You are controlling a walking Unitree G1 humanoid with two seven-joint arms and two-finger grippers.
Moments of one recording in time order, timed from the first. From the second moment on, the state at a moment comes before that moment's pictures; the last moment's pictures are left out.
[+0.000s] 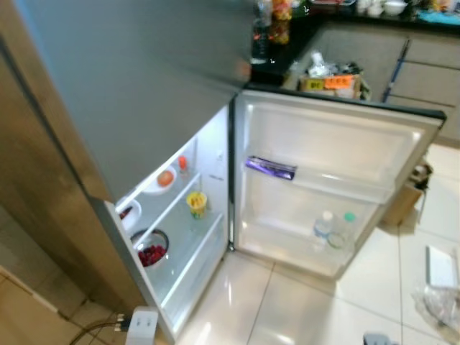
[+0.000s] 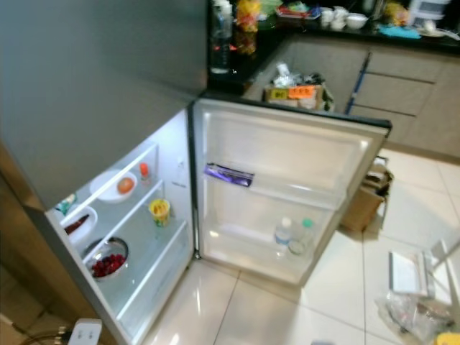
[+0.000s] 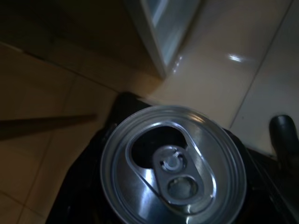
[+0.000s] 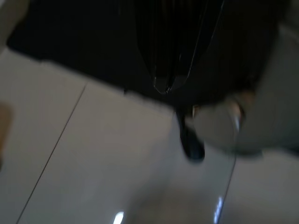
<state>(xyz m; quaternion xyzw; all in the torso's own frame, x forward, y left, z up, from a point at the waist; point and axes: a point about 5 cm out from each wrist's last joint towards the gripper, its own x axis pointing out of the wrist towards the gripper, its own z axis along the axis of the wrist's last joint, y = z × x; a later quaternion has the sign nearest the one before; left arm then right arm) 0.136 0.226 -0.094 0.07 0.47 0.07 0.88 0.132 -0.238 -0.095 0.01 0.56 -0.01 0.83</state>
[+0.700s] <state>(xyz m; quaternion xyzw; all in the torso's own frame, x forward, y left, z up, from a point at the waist) 0.111 0.220 -0.104 0.04 0.51 0.04 0.86 0.116 -0.234 -0.101 0.01 0.58 0.00 0.82</state>
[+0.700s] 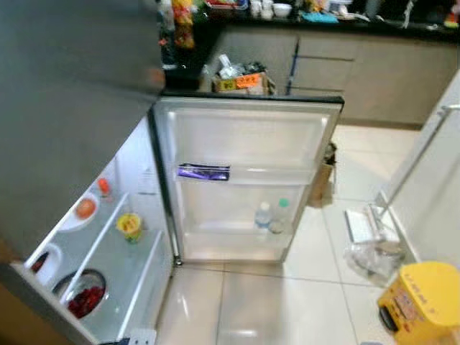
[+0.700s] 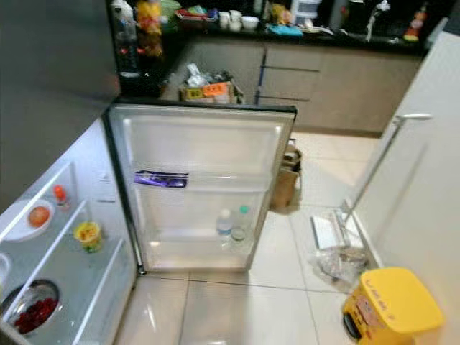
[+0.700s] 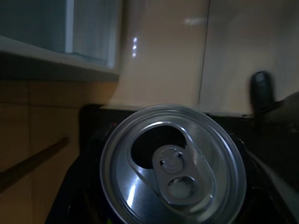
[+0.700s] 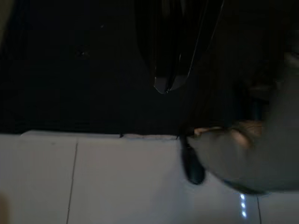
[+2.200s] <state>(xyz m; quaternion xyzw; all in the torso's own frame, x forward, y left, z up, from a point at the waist) 0.146 0.218 -0.092 0.03 0.46 0.05 0.88 0.130 -0.233 -0.096 0.01 0.55 0.01 0.84</state>
